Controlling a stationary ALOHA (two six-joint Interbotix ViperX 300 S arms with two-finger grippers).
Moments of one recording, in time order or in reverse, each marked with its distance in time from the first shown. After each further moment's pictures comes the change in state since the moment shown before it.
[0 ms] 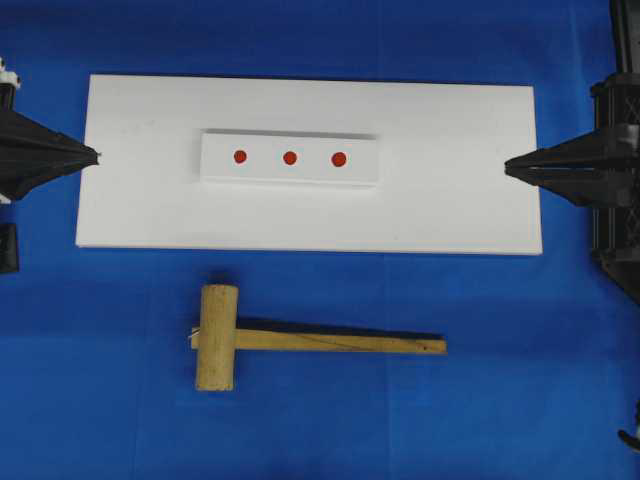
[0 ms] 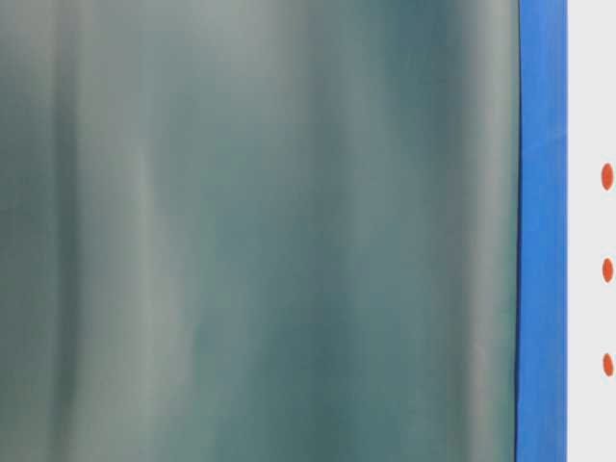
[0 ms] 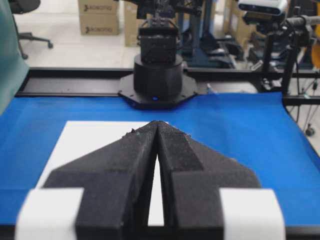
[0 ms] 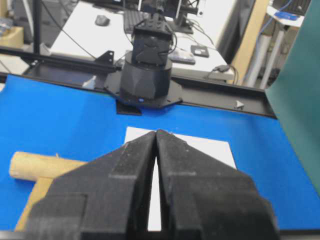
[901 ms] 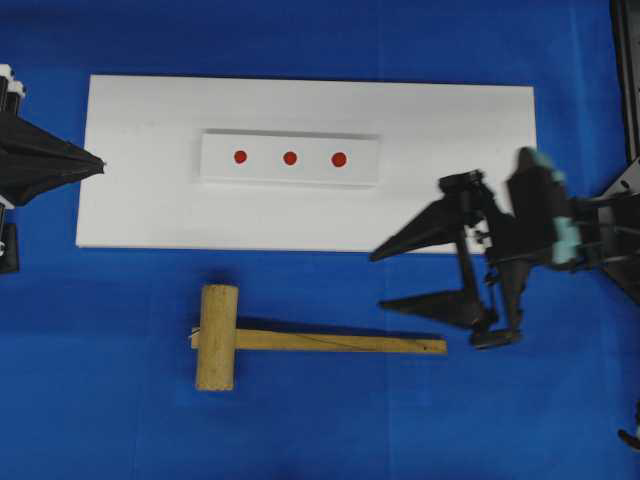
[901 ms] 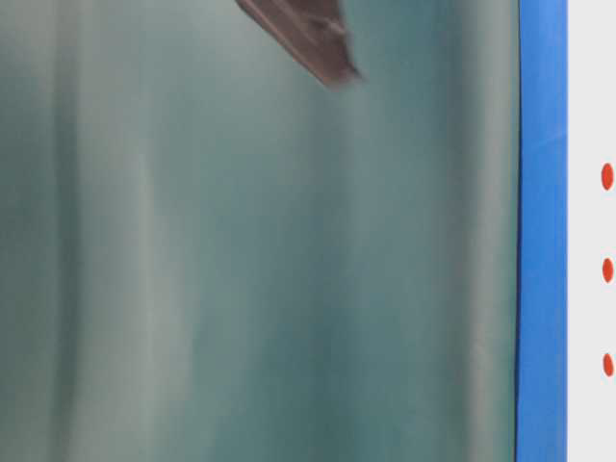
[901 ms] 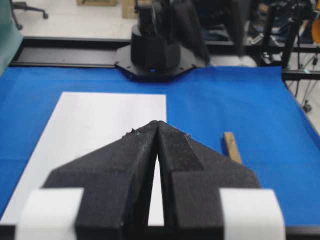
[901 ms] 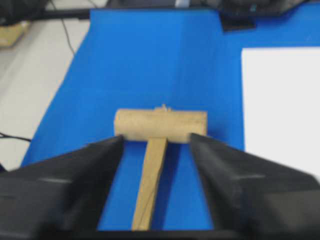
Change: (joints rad) left arm -0.005 0.000 0.014 -0.014 0.066 -0.008; right arm 0.225 0.620 -0.290 0.123 -0.009 0.230
